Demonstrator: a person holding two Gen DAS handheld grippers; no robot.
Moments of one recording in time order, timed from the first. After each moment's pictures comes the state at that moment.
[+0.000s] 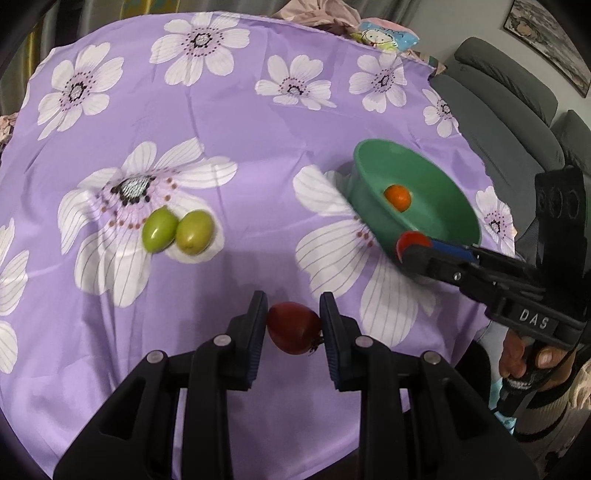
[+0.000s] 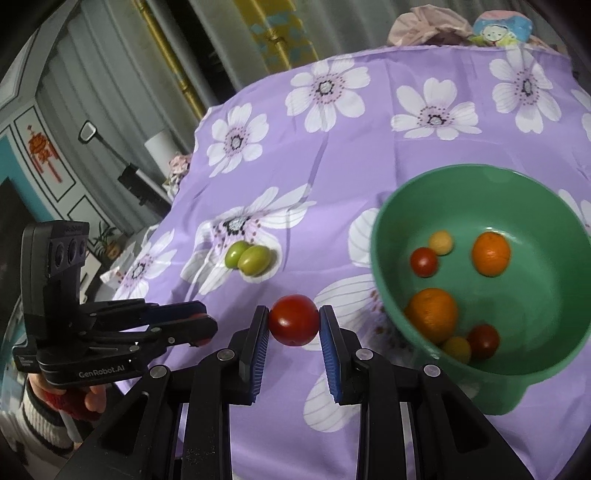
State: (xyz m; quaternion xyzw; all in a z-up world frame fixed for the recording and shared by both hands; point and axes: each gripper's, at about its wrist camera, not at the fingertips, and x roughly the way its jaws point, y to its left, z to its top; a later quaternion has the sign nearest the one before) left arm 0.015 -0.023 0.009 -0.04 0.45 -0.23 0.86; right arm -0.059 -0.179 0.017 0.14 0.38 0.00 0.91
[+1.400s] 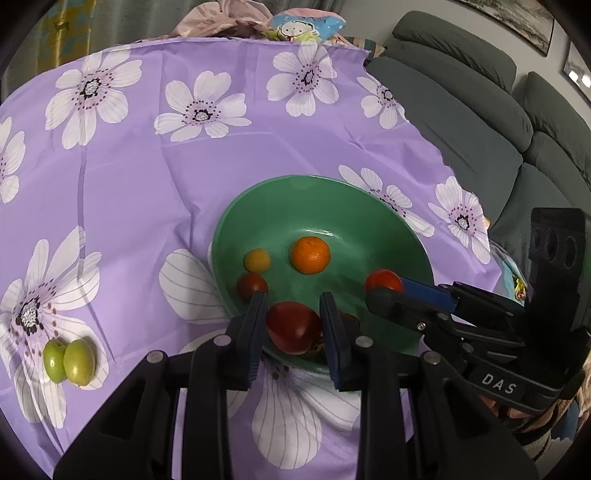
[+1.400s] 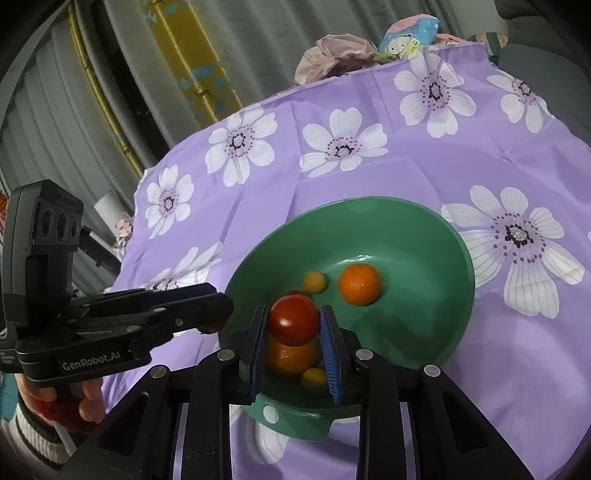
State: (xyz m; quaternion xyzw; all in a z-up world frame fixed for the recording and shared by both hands) left arm 0.077 -0.152 0.033 0.02 0.43 -0.32 0.84; right arm -0.095 -0.260 0.034 0.18 0.32 -0.12 0.92
